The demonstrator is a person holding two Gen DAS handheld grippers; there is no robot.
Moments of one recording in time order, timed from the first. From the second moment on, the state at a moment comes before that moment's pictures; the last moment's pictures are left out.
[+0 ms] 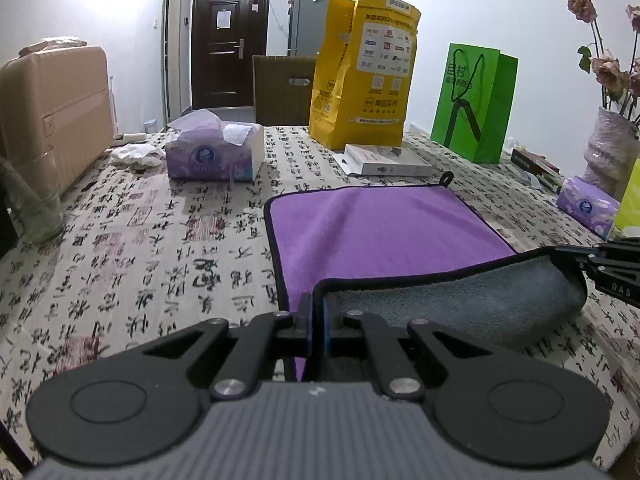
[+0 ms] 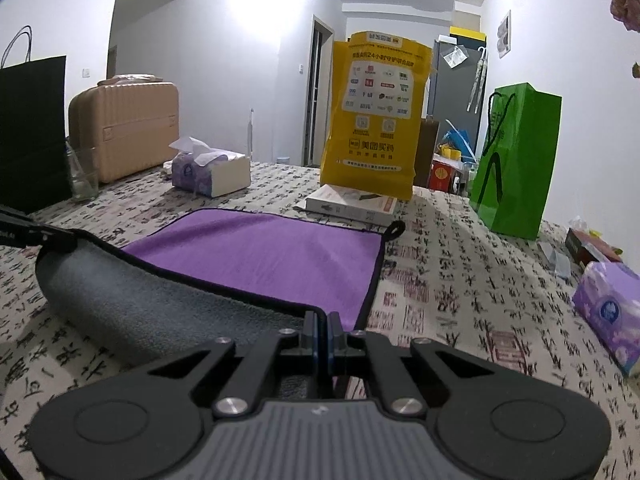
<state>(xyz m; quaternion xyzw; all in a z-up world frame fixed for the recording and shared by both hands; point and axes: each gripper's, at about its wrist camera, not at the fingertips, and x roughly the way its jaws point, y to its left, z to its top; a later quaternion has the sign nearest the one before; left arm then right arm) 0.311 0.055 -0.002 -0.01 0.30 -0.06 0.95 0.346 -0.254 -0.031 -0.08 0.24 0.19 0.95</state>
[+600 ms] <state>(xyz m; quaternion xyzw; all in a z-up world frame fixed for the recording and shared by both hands) 0.375 0.063 0.006 0.02 0.29 -0.08 0.95 0.406 -0.242 -0.029 -0.10 0.24 0.19 0.95</state>
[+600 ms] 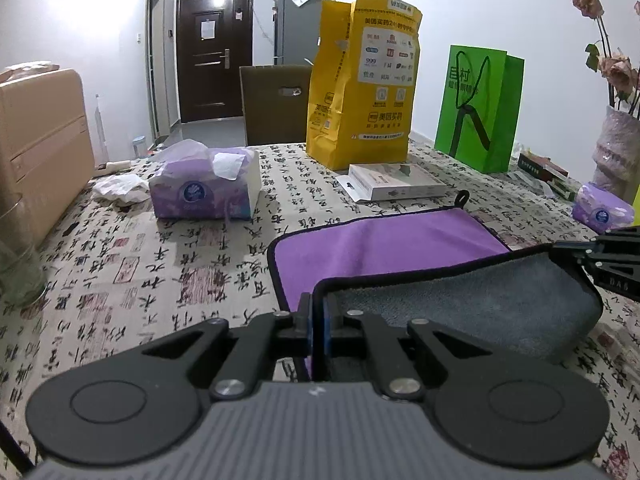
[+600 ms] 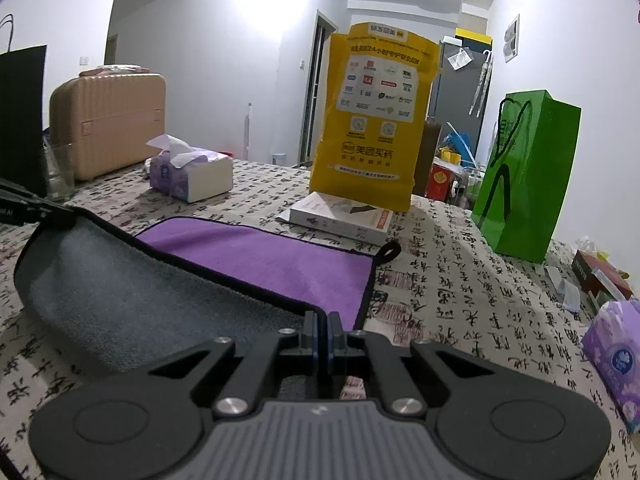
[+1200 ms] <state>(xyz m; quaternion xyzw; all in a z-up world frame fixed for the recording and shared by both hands) 0.438 0.066 0.008 0.06 0.28 -0.09 0.95 0.470 -0.232 -0.026 -0.11 0.24 0.18 0.95</state>
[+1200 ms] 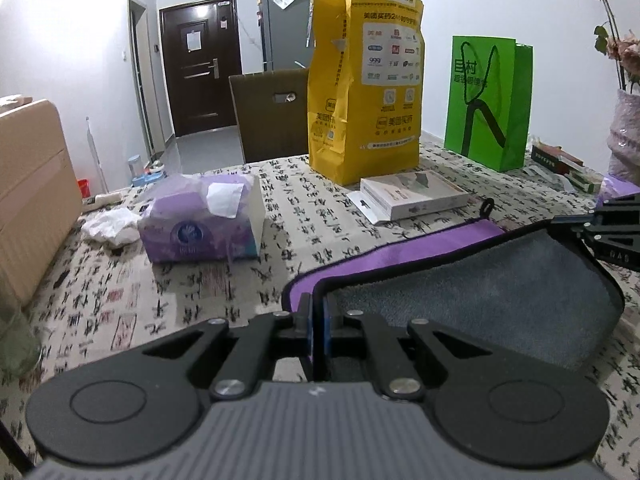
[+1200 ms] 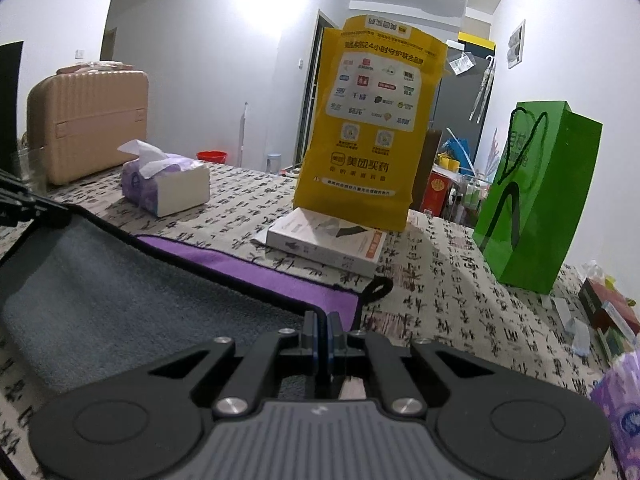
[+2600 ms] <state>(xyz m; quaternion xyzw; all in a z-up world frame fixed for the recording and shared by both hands) 0.539 0.087 -0.031 0.02 0.36 -0.03 0.93 0.583 -0.238 -0.048 -0.05 0.31 0.17 0.94</state>
